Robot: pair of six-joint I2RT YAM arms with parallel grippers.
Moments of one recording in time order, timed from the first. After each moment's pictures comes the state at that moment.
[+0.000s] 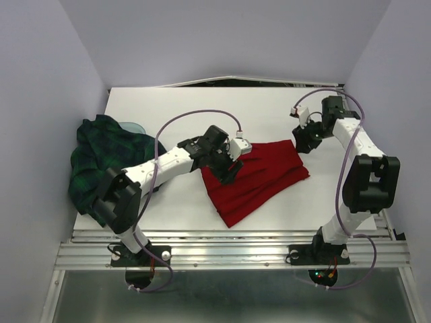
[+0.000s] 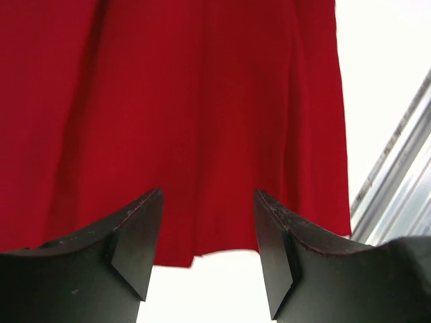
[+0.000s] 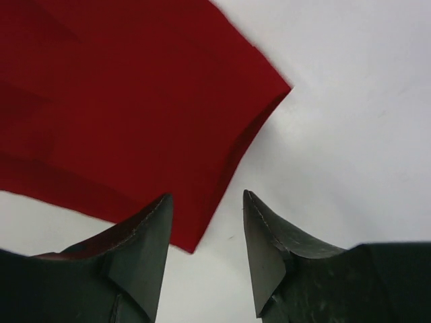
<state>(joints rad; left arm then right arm) -0.76 1.62 1.18 -0.50 0.35 0.18 -0.06 1.72 1.40 -0.83 -0.49 -0.81</state>
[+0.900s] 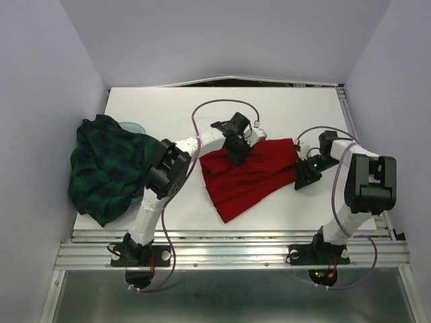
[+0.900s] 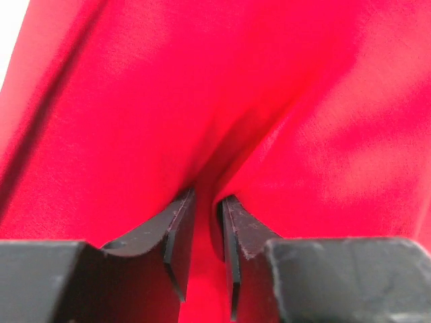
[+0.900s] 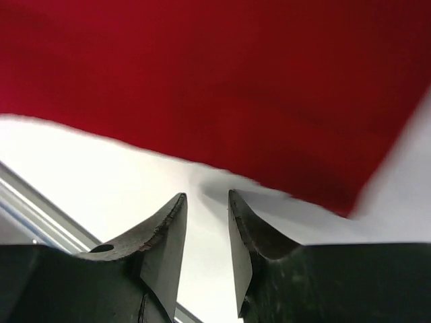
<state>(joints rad) -0.74 2.19 1.71 -0.60 0.24 0.26 -0.16 1.72 1.02 -0.85 -0.52 -0.56</state>
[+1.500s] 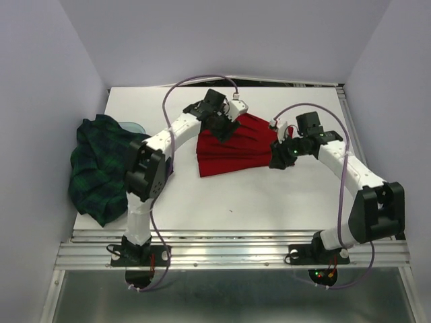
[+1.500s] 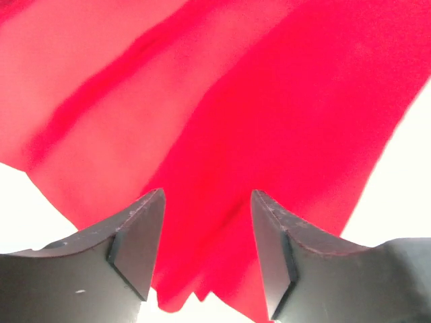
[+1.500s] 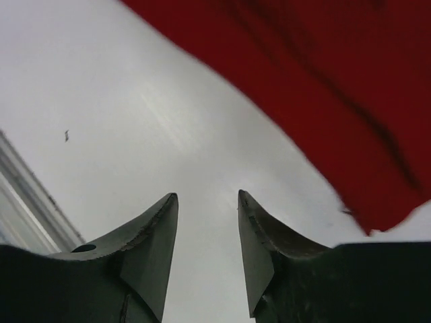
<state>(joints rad) -0.57 2.10 1.80 -0.57 0.21 0.35 0.21 1.45 1.06 -0.68 -0.61 -0.41</state>
